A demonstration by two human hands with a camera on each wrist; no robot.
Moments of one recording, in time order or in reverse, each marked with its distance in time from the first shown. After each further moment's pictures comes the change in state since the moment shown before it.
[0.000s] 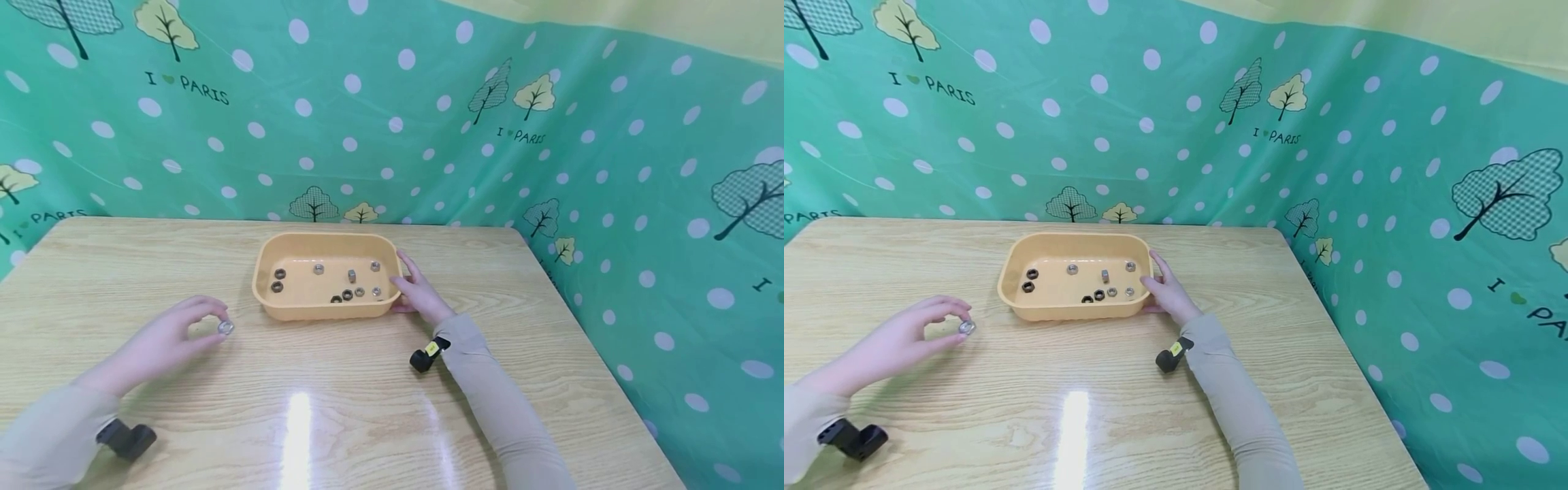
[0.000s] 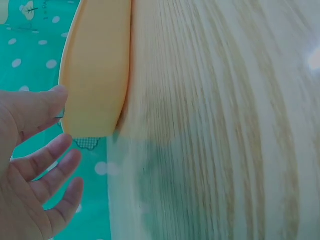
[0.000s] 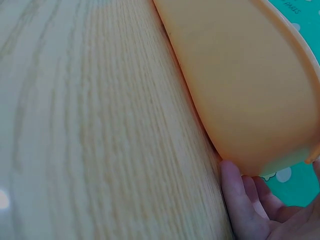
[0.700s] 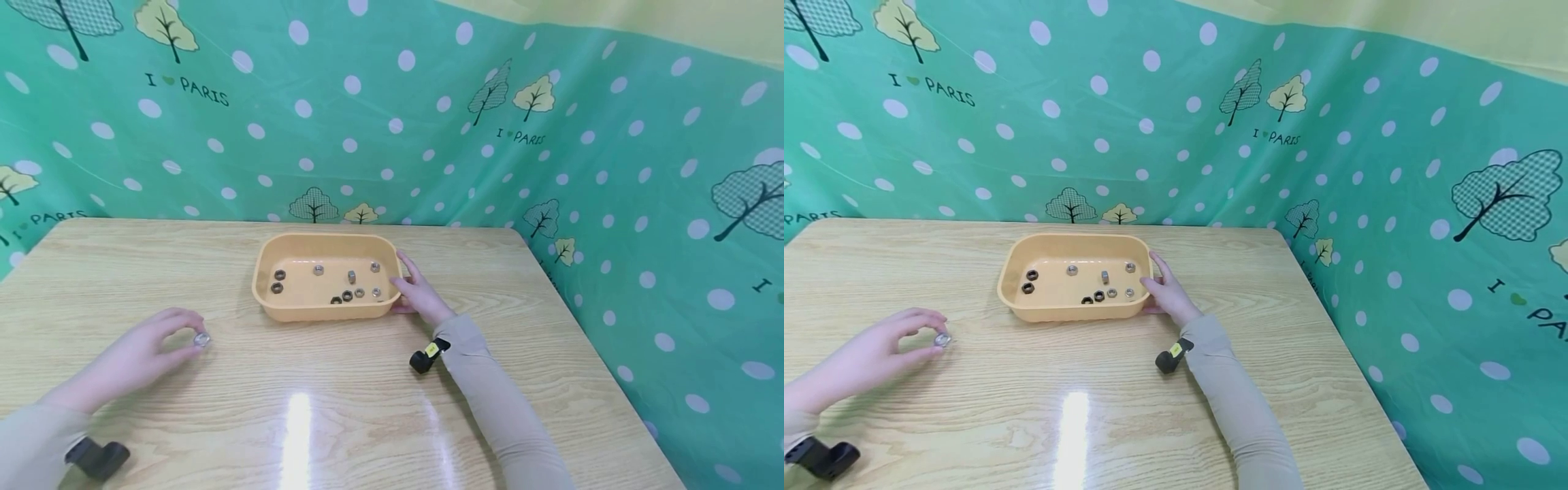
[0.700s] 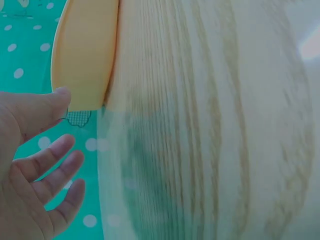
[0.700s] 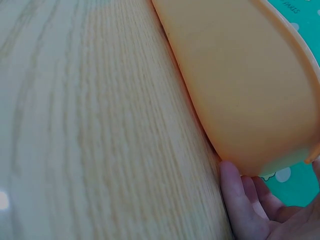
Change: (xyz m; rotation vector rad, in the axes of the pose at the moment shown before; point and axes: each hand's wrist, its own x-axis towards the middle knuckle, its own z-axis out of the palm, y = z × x) left_hand -0.022 -0.024 -0.004 0.119 0.050 -0.007; right_hand 0.002 0.000 0.000 0.010 0.013 0.002
